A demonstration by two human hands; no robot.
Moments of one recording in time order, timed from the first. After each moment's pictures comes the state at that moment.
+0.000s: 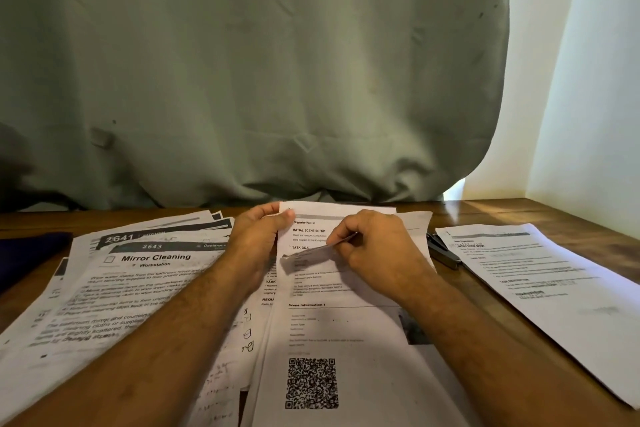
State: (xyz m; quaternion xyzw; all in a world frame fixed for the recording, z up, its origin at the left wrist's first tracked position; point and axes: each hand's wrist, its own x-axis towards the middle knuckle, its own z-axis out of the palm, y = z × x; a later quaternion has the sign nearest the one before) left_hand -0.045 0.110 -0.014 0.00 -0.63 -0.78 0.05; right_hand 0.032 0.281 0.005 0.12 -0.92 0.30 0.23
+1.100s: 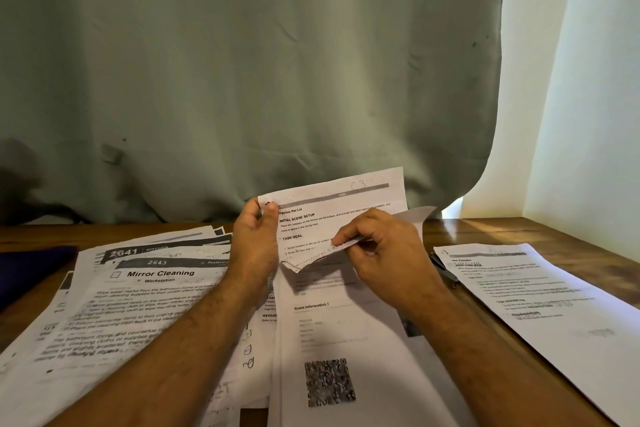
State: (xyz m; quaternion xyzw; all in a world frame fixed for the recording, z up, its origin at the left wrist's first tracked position) left_hand -0.036 0.116 -0.005 -0.07 -0.59 -0.79 0.17; right_hand 0.042 0.293 0.014 0.21 -0.85 0.31 0.36
